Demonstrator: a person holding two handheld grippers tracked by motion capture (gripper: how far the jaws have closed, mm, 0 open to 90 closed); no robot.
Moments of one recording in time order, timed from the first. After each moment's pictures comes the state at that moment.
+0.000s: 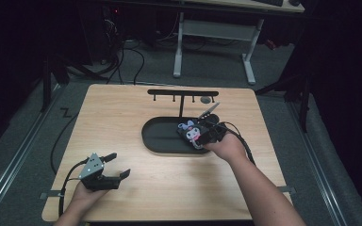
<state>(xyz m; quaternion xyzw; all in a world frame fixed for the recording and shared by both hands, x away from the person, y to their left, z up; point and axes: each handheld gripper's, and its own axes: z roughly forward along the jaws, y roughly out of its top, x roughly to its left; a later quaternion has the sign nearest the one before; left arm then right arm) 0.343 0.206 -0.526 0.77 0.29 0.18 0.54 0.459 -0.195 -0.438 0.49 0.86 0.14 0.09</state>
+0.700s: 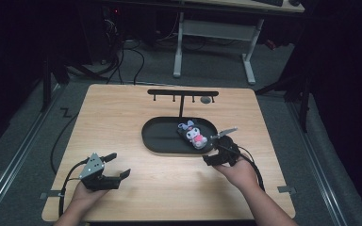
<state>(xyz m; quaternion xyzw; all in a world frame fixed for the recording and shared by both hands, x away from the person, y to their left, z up) 0.343 0.206 -0.526 0.77 0.30 0.18 0.53 0.383 -0.227 -0.464 0.48 0.84 0.23 0.14</state>
